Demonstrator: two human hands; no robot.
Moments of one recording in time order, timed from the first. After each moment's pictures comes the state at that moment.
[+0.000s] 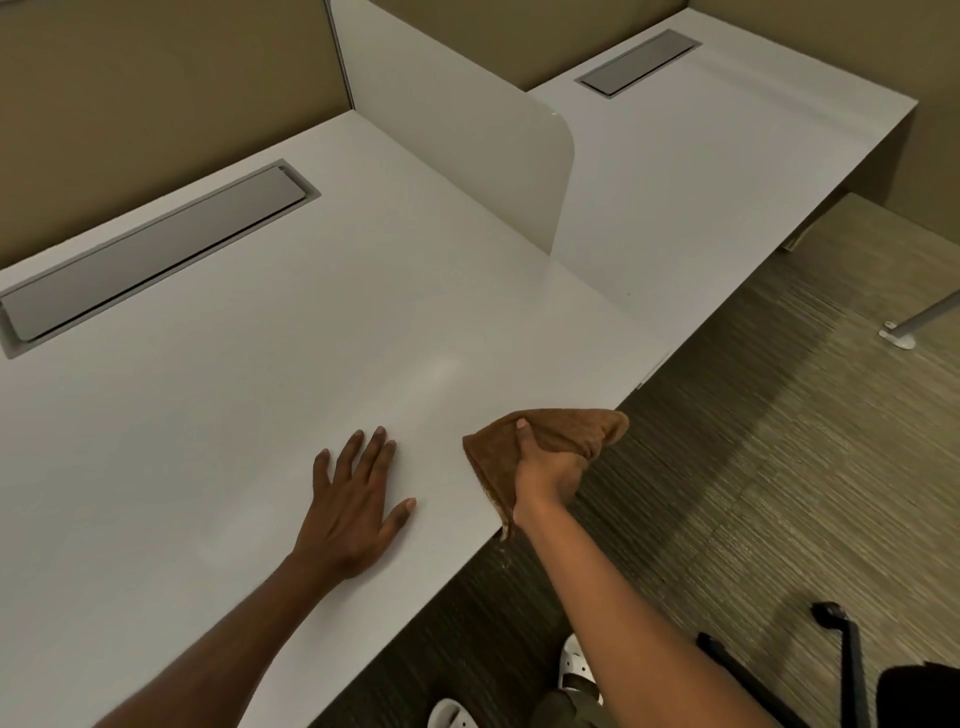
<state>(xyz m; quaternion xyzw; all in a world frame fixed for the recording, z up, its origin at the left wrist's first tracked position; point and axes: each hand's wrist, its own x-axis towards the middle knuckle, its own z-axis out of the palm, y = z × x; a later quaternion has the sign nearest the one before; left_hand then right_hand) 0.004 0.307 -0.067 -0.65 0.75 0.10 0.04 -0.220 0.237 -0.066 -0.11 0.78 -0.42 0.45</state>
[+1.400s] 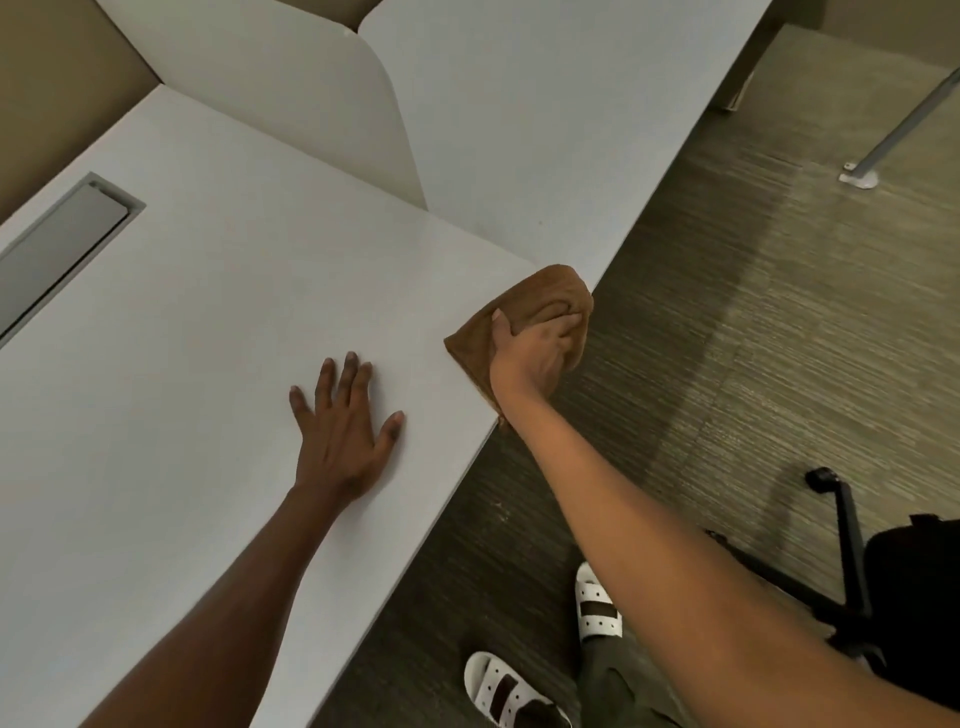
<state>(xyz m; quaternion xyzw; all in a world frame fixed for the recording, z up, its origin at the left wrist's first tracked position) -0.099 0.186 -0.068 -0.64 0.76 0.09 0.01 -0.317 0.125 -0.067 -0.26 0.86 -0.33 0.31</state>
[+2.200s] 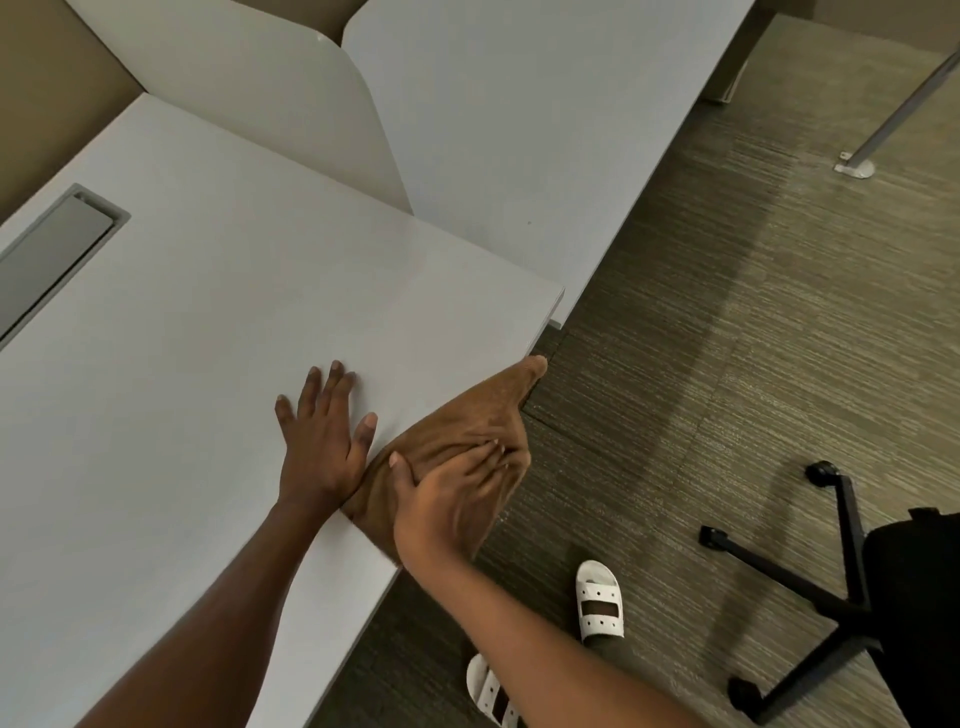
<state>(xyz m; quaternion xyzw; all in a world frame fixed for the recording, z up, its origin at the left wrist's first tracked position) -0.095 0.188 -0.069 -0.64 0.76 0.12 -0.06 -0.218 0.267 -0.065 -0.38 0.86 -0.18 0.30</state>
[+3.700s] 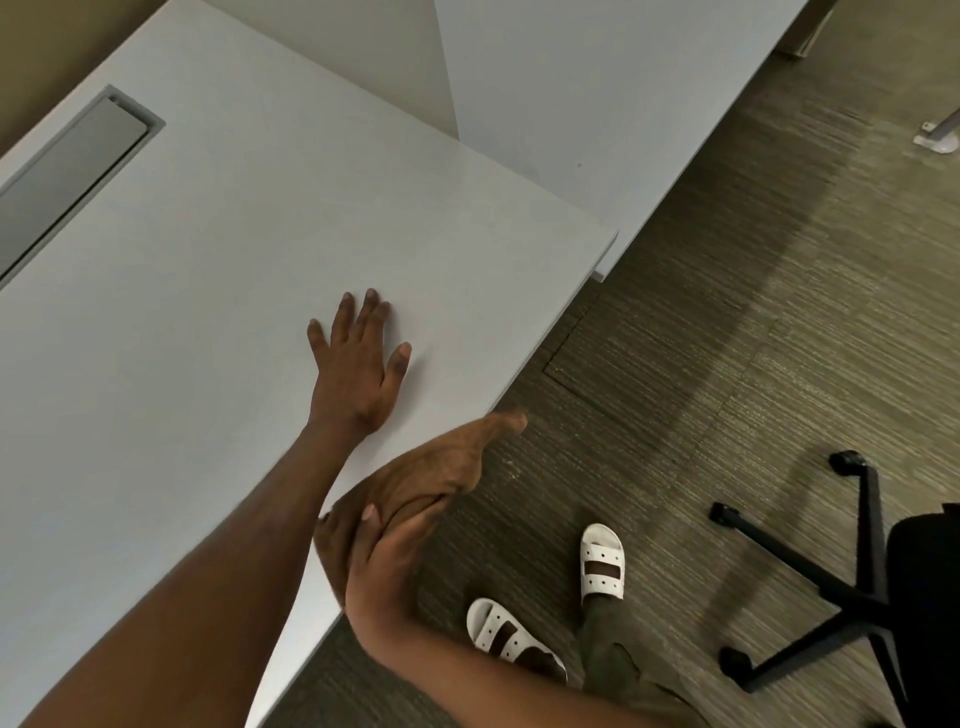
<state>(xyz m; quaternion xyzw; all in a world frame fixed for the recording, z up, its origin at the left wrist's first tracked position) -0.096 0.188 -0.071 -0.64 0.76 0.11 -0.05 -0.134 0.374 -0.062 -0.38 0.76 -0.33 0.41</state>
